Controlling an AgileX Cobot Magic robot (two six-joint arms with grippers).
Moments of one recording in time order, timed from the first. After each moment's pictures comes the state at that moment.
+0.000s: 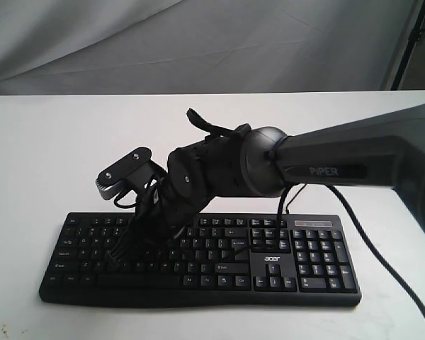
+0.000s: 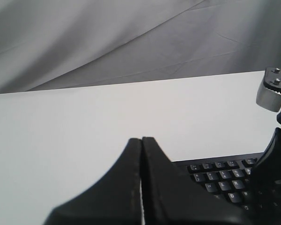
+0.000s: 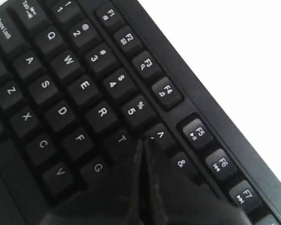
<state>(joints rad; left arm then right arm) -0.17 0.00 0.00 0.04 0.26 -0.02 0.85 2.15 -1.40 0.25 0.43 -0.25</state>
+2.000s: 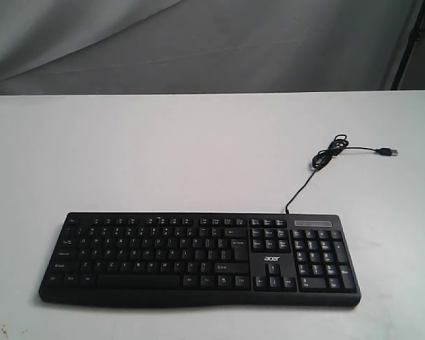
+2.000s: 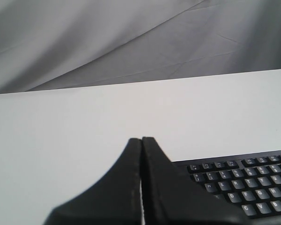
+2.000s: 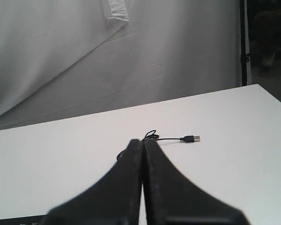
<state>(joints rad) -0.17 0.00 0.00 0.04 0.26 -0.02 0.03 0.15 -0.01 -0.12 0.04 0.32</state>
